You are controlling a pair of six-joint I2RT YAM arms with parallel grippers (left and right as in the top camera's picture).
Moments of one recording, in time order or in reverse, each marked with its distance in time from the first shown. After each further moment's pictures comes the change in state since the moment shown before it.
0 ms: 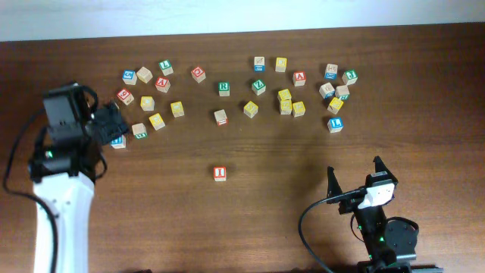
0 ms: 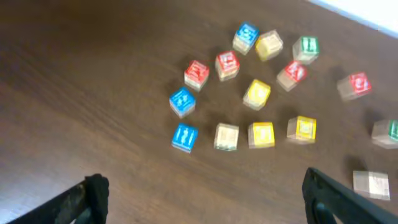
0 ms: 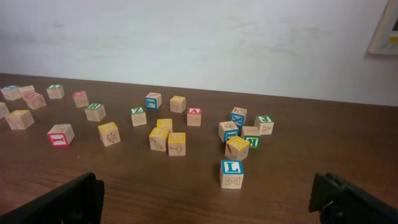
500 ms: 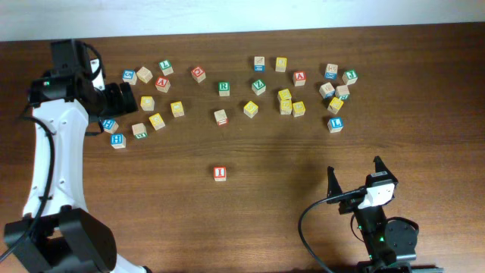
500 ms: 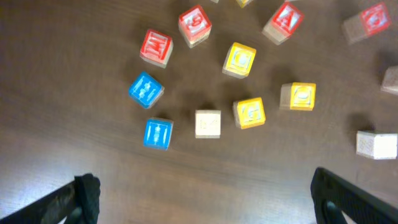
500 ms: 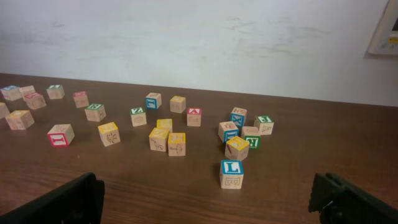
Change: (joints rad) left arm 0.001 0.433 0.413 -0.263 0.140 0.146; right arm 0.000 0.000 0.000 0.000 0.000 0.000
